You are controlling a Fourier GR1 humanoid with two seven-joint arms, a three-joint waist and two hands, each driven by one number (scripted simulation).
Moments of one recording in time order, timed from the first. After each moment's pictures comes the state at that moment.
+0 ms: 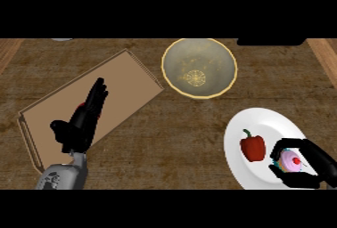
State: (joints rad) left arm -0.14 0.08 -0.07 -1.52 -0.02 0.09 0.06; right arm 0.05 -0.40 -0.08 -1.37 0.48 0.39 -0.37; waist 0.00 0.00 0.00
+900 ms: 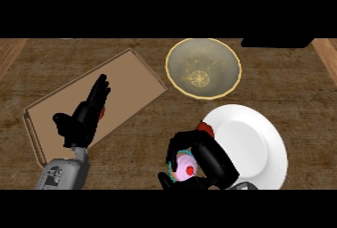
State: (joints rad) left arm -0.18 0.08 -0.05 -1.49 -0.02 0.06 0.08; right arm -0.12 -0.02 0.53 -1.68 0.44 0.03 0.01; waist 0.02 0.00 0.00
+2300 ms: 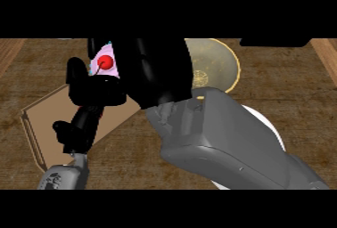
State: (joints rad) left arm -0.14 0.07 -0.06 -1.53 -0.05 0.06 0.07; right arm -1.15 -0.02 0.43 -1.51 0.56 -0.17 0.89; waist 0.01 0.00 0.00
